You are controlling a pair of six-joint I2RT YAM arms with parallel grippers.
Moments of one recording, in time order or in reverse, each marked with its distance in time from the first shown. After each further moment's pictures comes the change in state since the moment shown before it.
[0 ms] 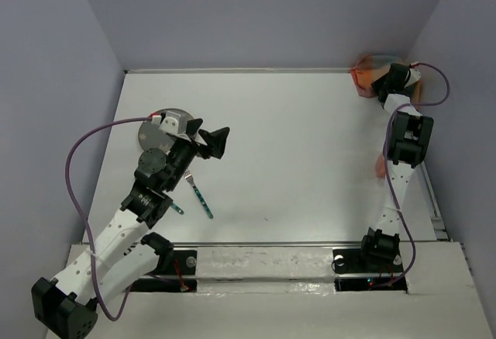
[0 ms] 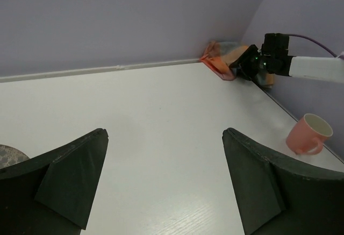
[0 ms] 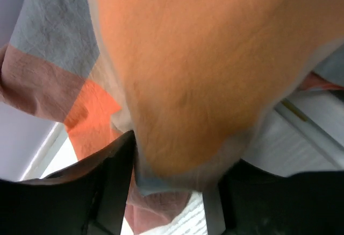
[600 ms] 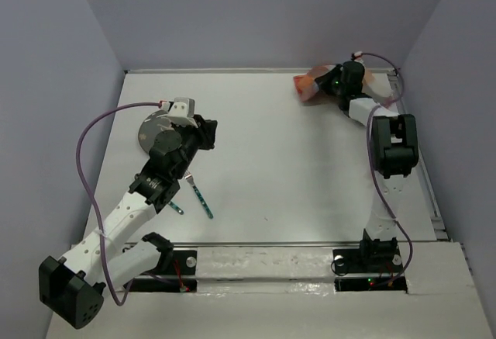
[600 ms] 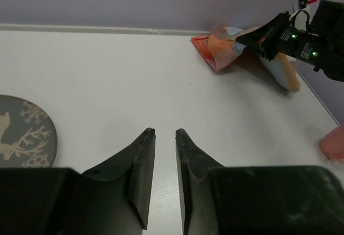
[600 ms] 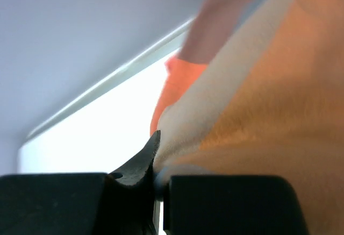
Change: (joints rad) left arm 0.012 0.166 0.103 -0.127 -0.120 -0.053; right arm 0.266 -0.314 -0.418 0.218 -0.301 0.052
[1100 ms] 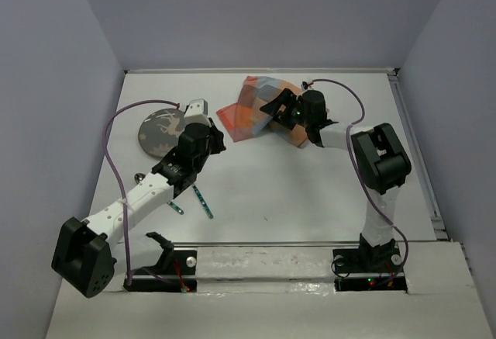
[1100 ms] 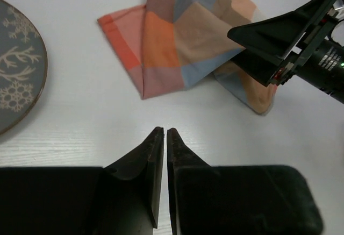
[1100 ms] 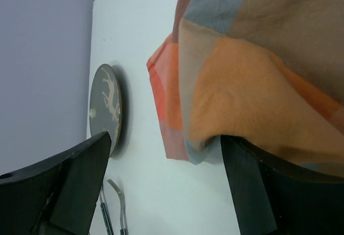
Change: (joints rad) left arm -0.031 0.212 0.045 -0.130 -0.140 -0.211; right arm 0.372 -0.220 -0.431 0.265 -0.156 0.189
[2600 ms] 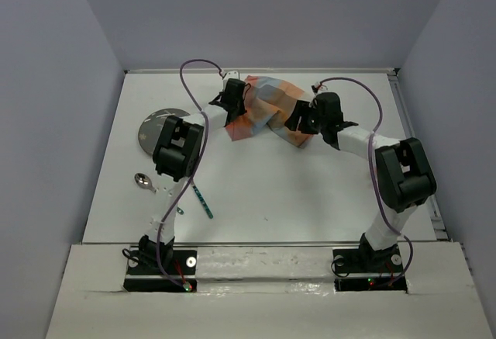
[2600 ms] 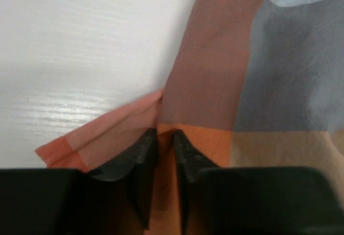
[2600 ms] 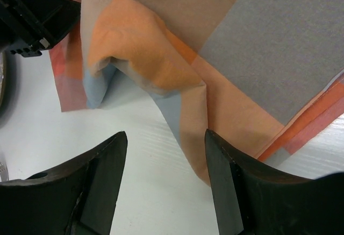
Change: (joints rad) left arm 0.141 1.220 0.940 -0.046 0.034 0.089; right arm -0.055 -0.245 -0.132 -0.360 0.110 -0.472
